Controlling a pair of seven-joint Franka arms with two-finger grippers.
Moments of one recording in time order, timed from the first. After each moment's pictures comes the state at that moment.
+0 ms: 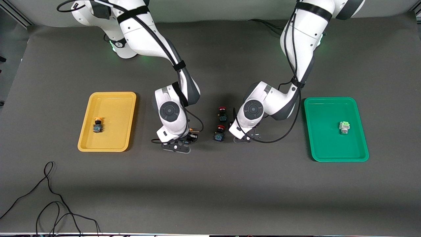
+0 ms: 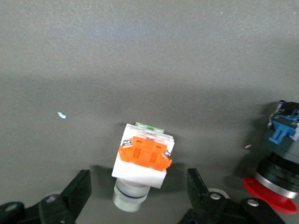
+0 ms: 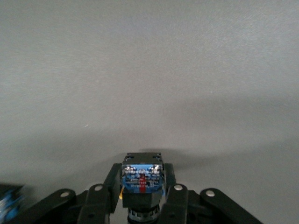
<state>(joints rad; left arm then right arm) -0.52 0.69 -0.11 -1.74 -0.05 2.34 -0.68 0.95 0.76 -0.46 -1.59 0.39 2.27 0.55</state>
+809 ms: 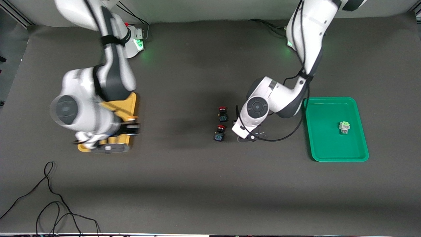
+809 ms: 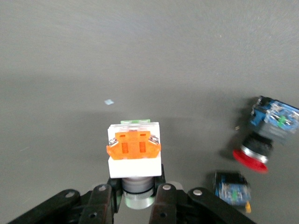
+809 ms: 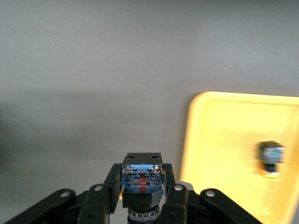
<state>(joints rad) -0.50 0.54 -0.09 -1.69 -0.05 2.08 -0.69 0.92 0.47 -0.87 -1.65 0.39 1.79 -0.08</state>
